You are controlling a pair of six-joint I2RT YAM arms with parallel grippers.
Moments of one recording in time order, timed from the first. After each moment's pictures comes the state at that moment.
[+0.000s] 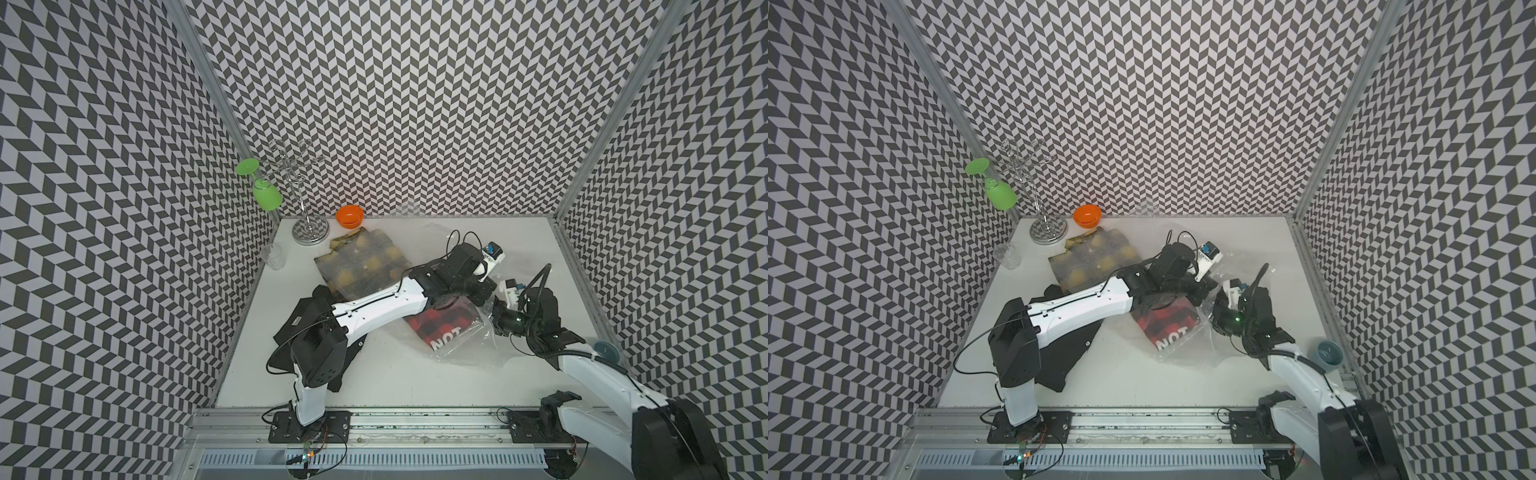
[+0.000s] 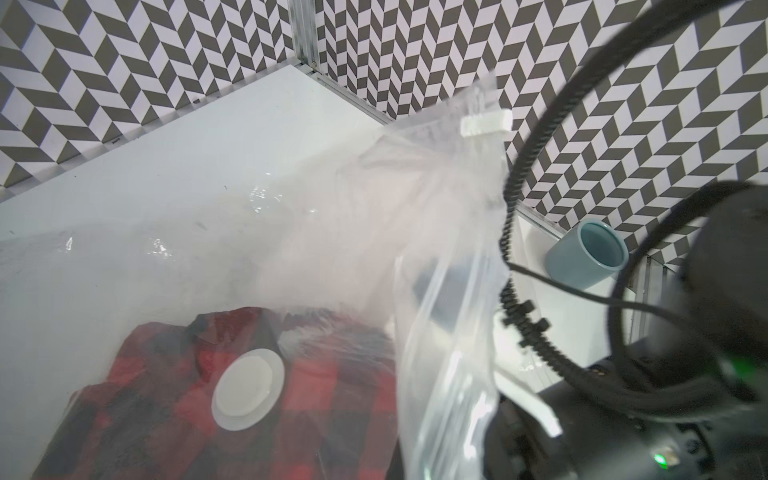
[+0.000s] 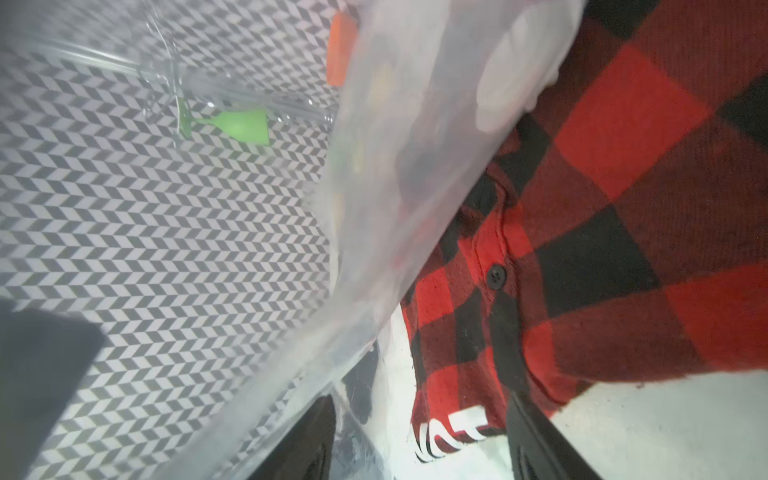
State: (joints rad) left arm -0.97 1.88 1.61 -0.30 0.15 -0.15; right arm 0.22 0.99 0.39 0.06 -0.66 0.91
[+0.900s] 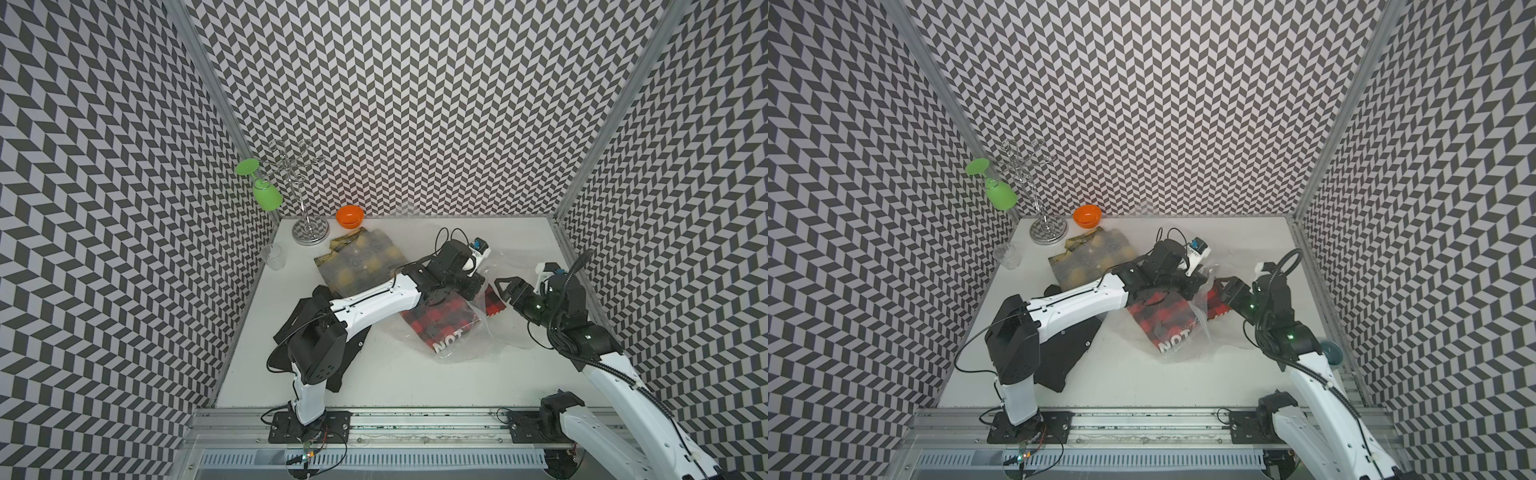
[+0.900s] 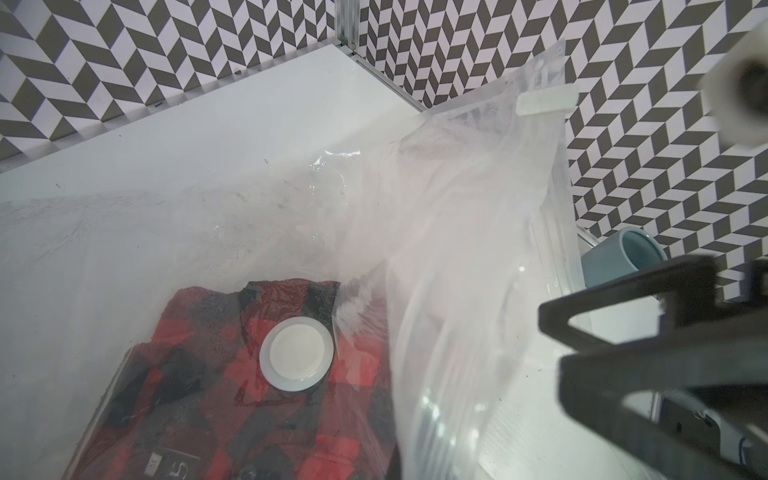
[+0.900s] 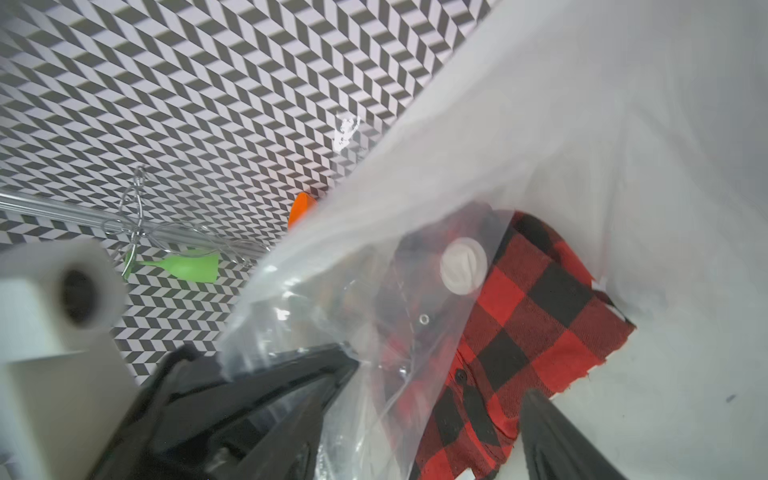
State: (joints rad) left arm -0.92 1.88 1.57 -0.28 0.16 -0.18; right arm 0.22 0.81 0.71 -0.39 -0.15 0.83
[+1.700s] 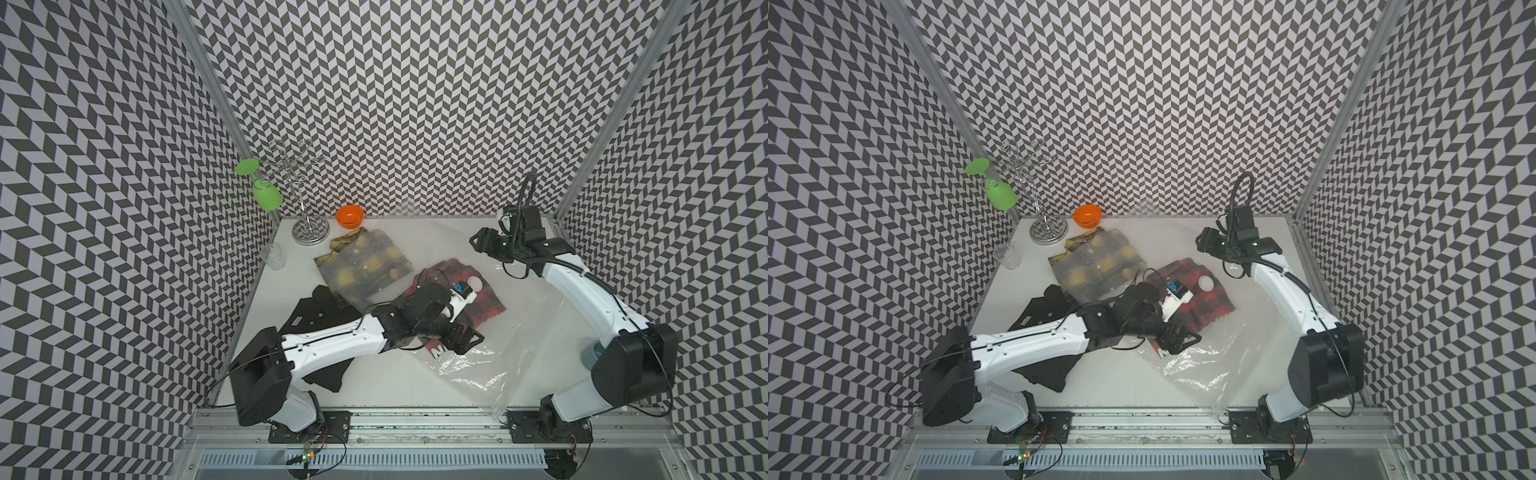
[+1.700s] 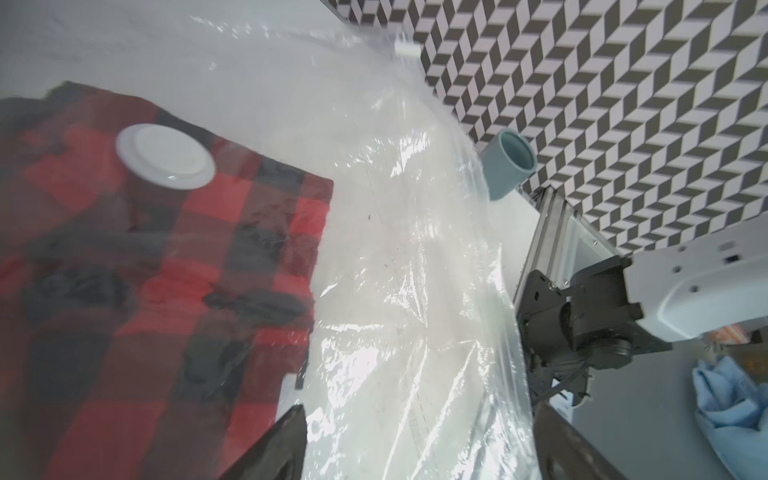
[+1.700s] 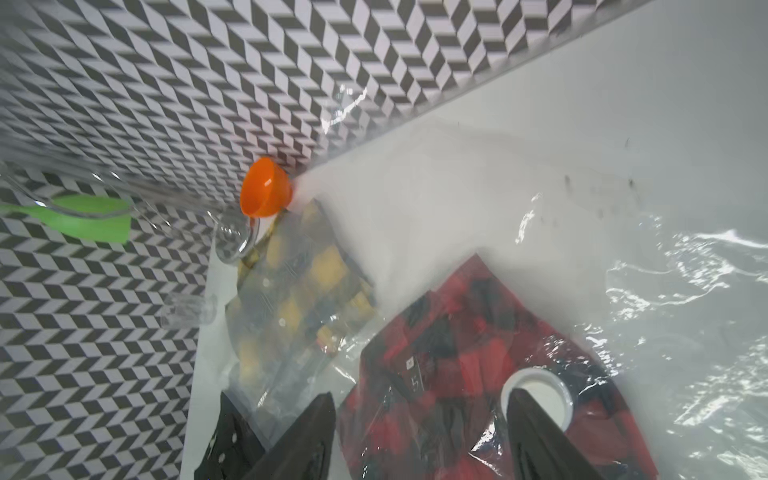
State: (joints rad) left arm -1.03 1.43 1.02 -0.15 0.29 -0.37; right arm 0.28 1.57 1.38 -0.57 -0.21 0.52
